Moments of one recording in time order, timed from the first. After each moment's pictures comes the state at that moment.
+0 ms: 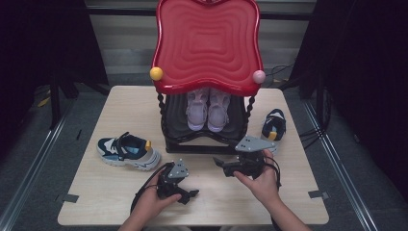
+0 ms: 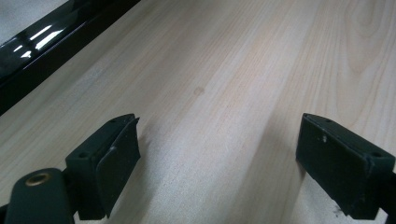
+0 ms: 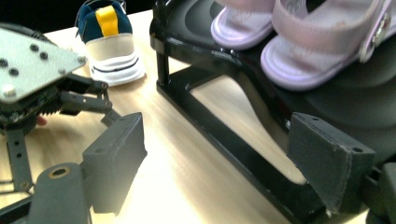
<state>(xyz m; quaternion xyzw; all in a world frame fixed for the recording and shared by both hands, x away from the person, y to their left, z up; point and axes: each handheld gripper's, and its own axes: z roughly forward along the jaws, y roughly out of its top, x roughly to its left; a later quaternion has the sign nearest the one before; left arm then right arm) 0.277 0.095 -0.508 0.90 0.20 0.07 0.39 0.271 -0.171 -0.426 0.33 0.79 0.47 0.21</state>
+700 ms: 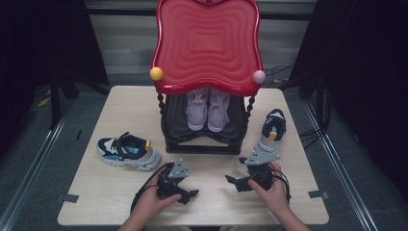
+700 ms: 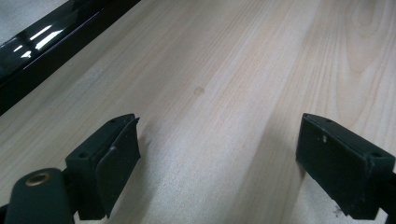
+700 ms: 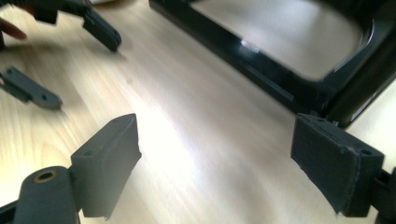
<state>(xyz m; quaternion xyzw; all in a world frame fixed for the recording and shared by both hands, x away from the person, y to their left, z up) 0.278 0.095 -0.508 0.90 0.20 0.07 0.39 0.260 -0.208 -0.488 0.35 0.82 0.42 0.15</state>
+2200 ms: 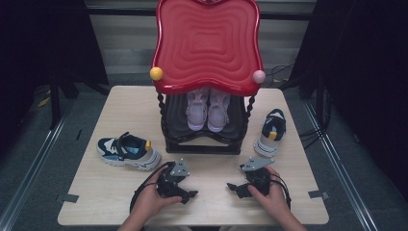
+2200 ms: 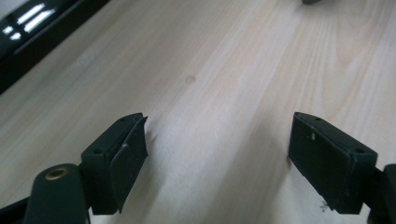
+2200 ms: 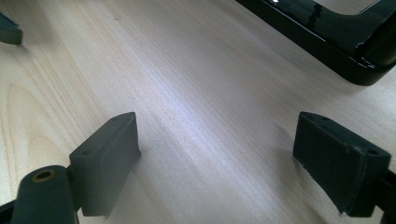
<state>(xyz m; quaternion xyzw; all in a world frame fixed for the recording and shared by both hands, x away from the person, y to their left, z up) 0.279 0.095 -0.495 0.92 0.19 0.04 0.34 0.259 -0.209 -0.511 0.34 0.85 0.37 0.13</state>
